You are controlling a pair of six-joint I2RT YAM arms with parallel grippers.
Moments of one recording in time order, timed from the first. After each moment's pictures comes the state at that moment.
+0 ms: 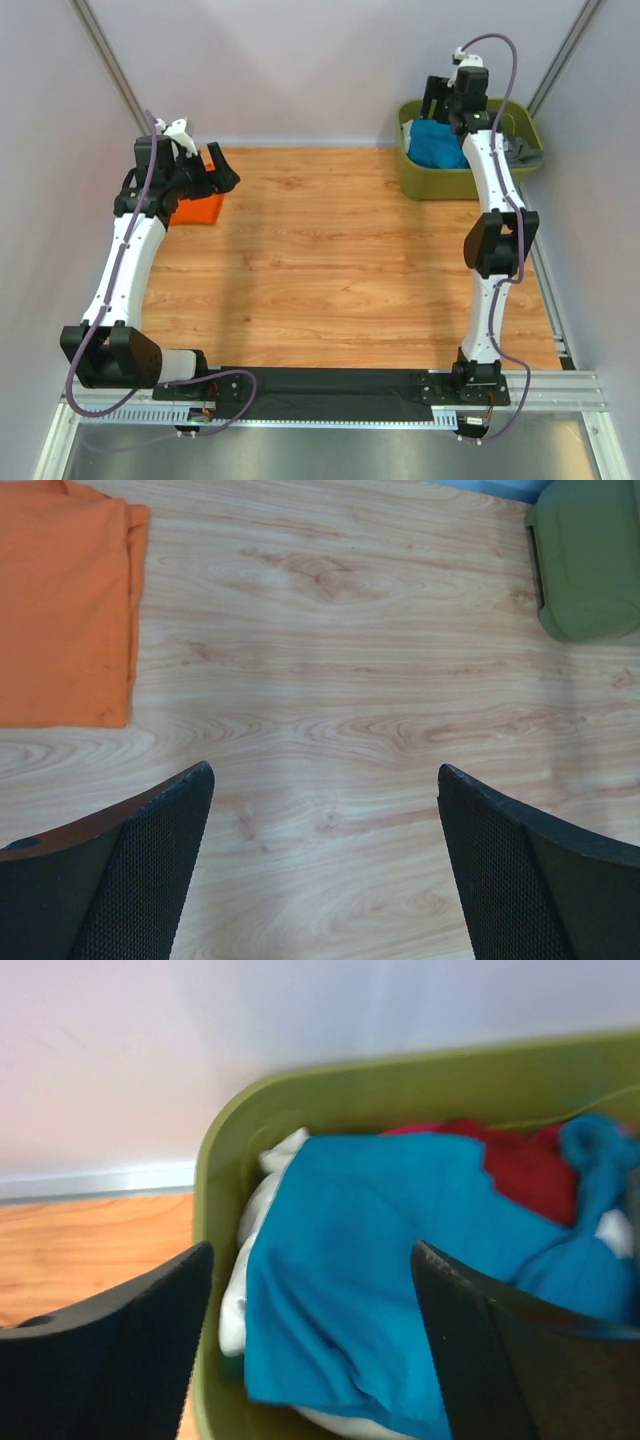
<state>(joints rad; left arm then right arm) -0.01 1.32 1.35 -0.56 0.29 -0.27 0.02 2.19 2.32 -0.48 0.03 0.15</state>
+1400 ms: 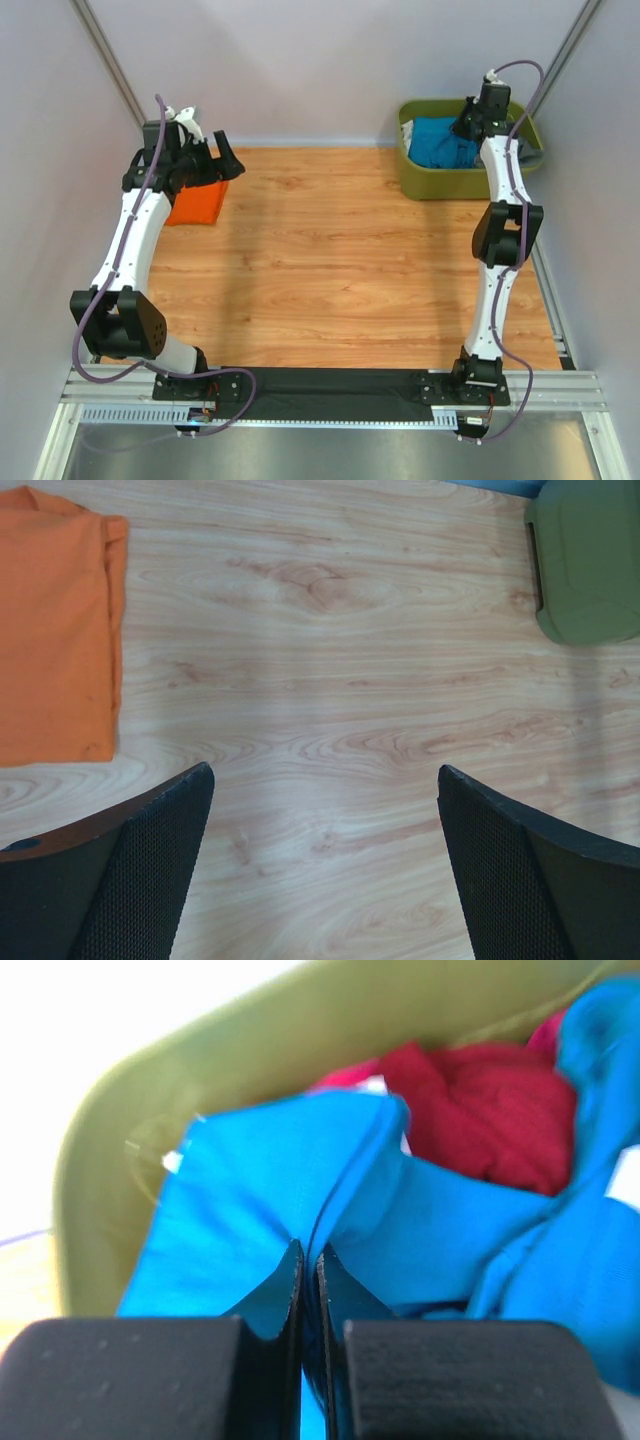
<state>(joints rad) -0.01 1.49 1.49 -0.59 0.34 -0.26 -0.11 2.41 2.40 -0.52 -0.10 0.36</state>
